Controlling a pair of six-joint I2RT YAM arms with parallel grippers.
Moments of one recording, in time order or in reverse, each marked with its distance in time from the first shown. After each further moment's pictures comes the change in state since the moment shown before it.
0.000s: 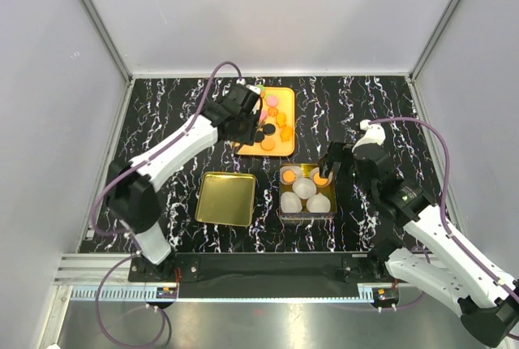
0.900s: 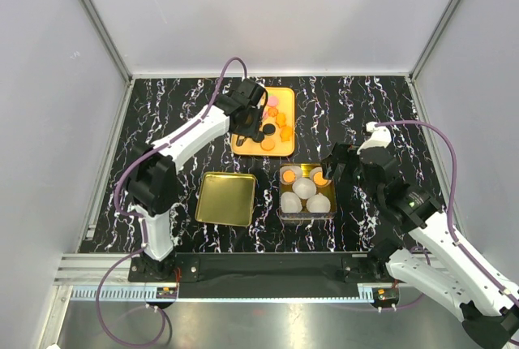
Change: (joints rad) left arm 0.058 0.223 0.135 0.028 -0.015 0.023; right arm 0.000 -0.060 -0.002 -0.016 0.001 0.000
